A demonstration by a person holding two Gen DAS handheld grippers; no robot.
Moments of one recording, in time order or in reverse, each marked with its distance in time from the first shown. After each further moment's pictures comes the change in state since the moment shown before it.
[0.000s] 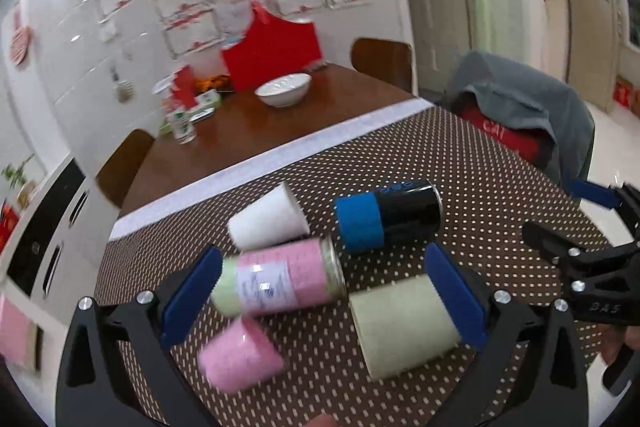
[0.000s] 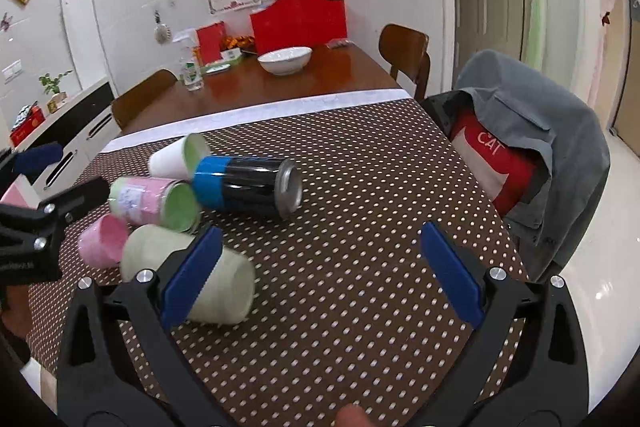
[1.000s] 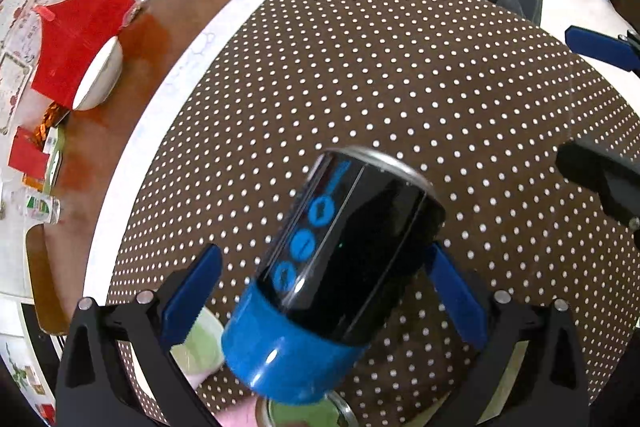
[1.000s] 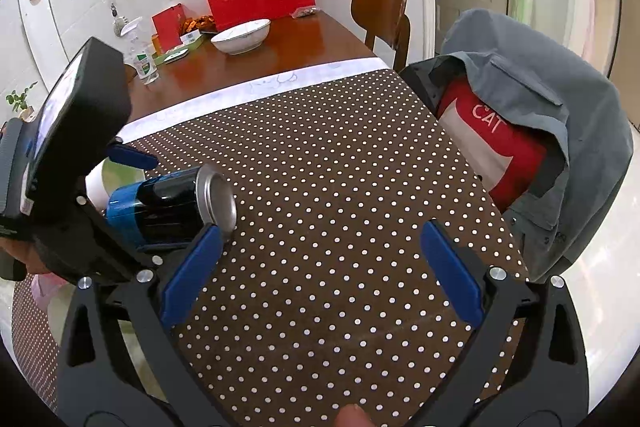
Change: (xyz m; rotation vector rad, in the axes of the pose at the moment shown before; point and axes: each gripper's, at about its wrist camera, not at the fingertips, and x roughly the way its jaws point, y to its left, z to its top) left arm 0.200 -0.073 0.047 0.544 0.417 -0.309; right arm 0.089 -0.042 0.026 0.080 0.110 -0.053
